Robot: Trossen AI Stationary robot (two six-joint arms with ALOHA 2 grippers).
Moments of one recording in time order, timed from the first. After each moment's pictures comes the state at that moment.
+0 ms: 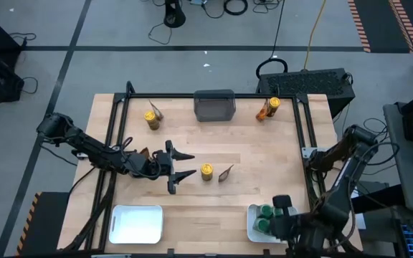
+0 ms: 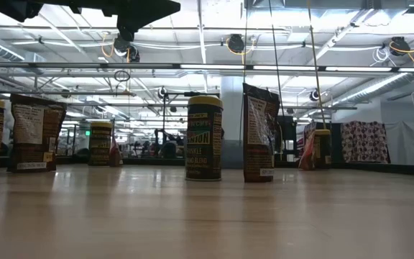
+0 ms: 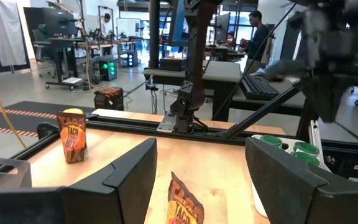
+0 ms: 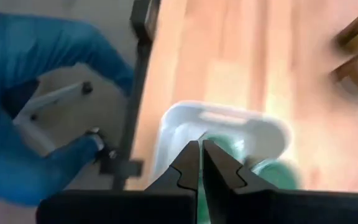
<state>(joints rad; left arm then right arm) -0.37 1.31 0.56 0.79 -0.46 -0.05 0.98 1.56 1.41 -0.95 0.40 0.79</state>
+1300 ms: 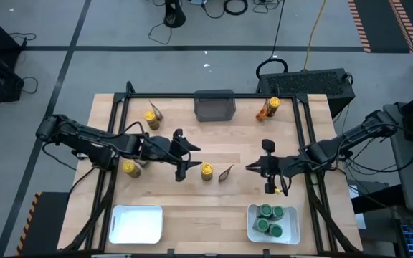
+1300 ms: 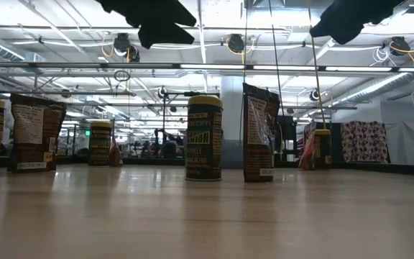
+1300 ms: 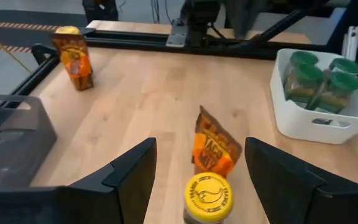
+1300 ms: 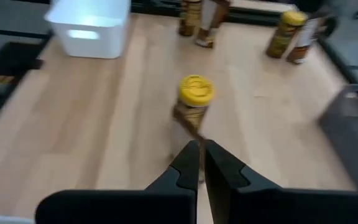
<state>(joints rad) -0.16 1.31 0.89 -0.01 -0.20 -0.13 0.43 1.02 0.74 -0.29 0.44 0.18</state>
